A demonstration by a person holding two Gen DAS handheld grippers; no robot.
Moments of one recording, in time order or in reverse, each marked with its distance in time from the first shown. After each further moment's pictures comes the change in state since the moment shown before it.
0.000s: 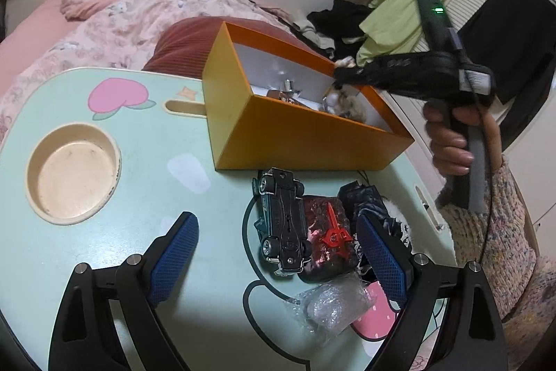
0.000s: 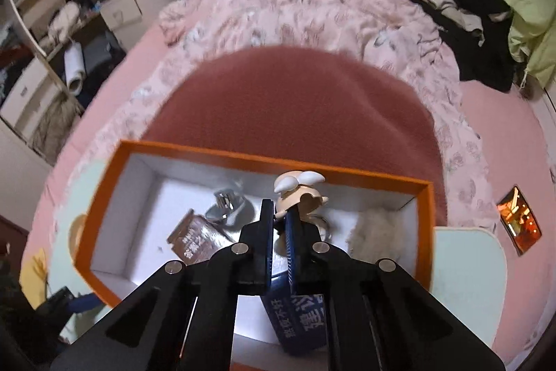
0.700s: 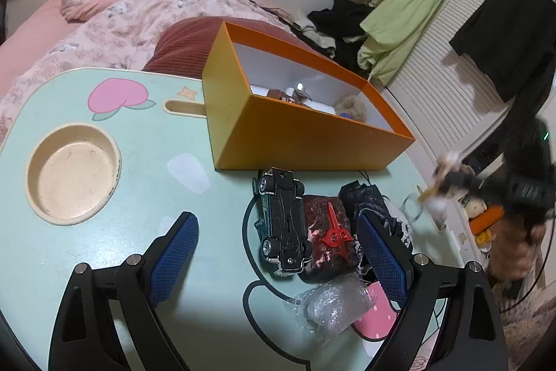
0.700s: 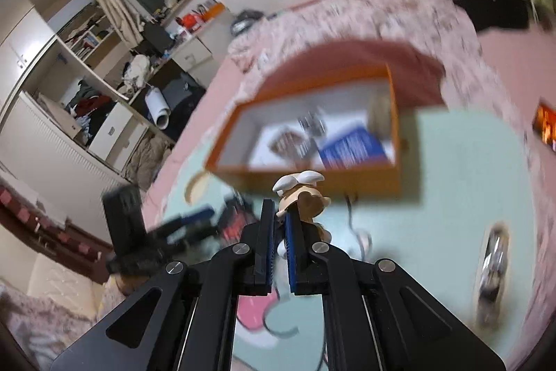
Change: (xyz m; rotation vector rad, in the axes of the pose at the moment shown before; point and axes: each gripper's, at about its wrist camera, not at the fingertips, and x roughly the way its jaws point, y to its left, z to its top) left arm 0.000 -0.001 0.000 0.008 0.002 0.011; right arm -0.092 -0.031 -0.117 0.165 -0.028 0.379
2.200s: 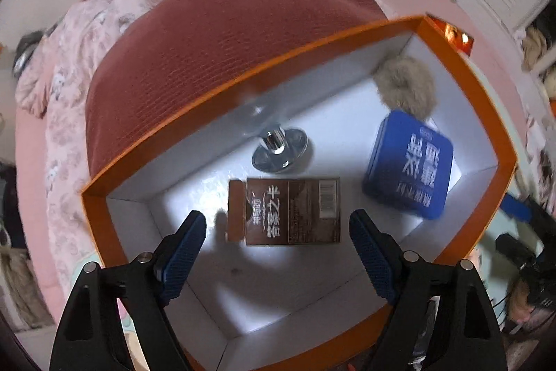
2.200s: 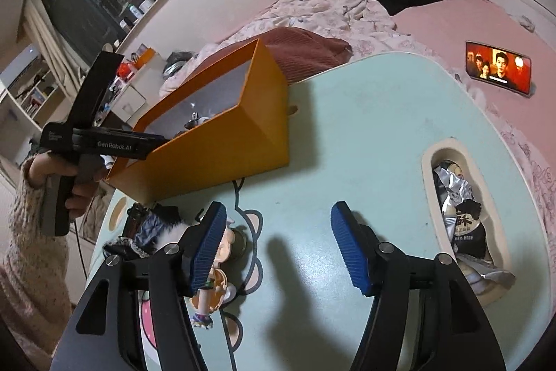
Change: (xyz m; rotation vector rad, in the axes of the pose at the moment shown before) left arm 0.132 -0.077 0.120 0.464 0.540 0.352; right arm 0.007 -0.064 -0.049 0.156 -0.225 -0.186
